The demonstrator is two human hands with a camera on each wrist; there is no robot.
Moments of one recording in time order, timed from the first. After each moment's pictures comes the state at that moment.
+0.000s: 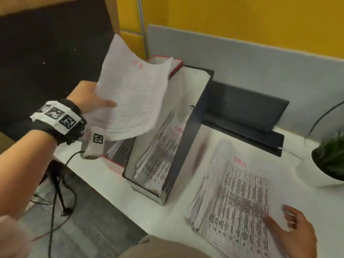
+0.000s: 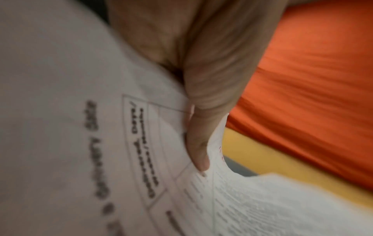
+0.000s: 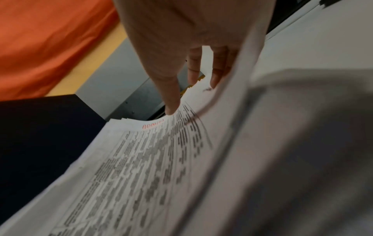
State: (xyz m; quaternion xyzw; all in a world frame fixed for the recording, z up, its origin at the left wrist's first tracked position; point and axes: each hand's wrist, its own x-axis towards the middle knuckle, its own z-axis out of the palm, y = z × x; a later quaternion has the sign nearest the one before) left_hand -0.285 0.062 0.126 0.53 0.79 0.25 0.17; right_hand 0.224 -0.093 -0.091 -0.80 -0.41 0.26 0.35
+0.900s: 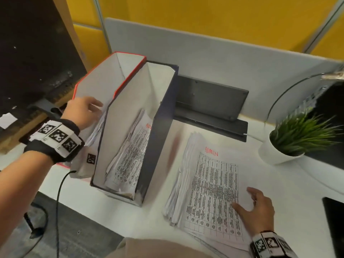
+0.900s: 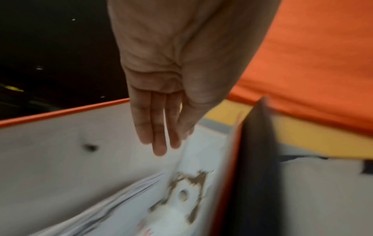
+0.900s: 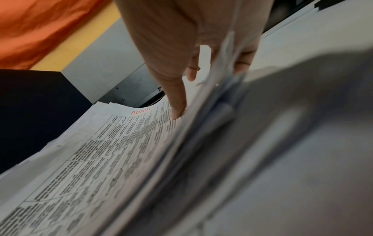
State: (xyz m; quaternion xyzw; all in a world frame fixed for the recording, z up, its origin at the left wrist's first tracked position) left_hand -0.234 0.086 0.074 0.62 0.74 0.22 0.14; right_hand 0.225 -0.103 -0.112 -0.82 -0.46 0.21 0.27
